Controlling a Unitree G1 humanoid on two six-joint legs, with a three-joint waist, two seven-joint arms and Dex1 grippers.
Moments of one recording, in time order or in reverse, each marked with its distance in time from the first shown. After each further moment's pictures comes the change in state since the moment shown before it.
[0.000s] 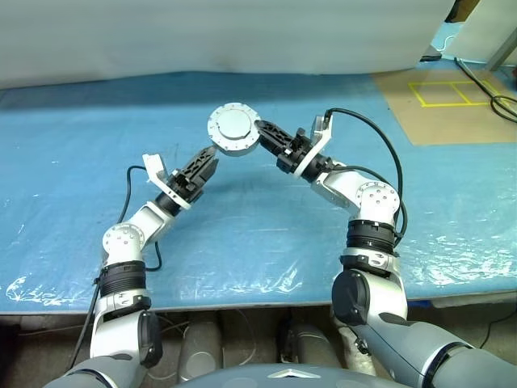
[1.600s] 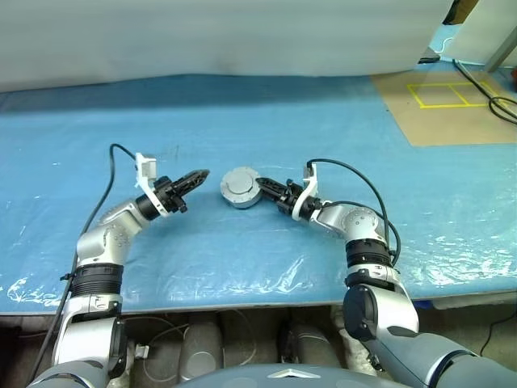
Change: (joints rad) left arm 0.049 0.210 -0.164 -0.014 0.389 -0.337 -0.320; right arm 0.122 -0.055 0.069 0.256 -0.372 -0.090 0.237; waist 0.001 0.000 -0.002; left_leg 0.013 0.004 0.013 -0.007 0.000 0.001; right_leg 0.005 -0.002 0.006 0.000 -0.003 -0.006
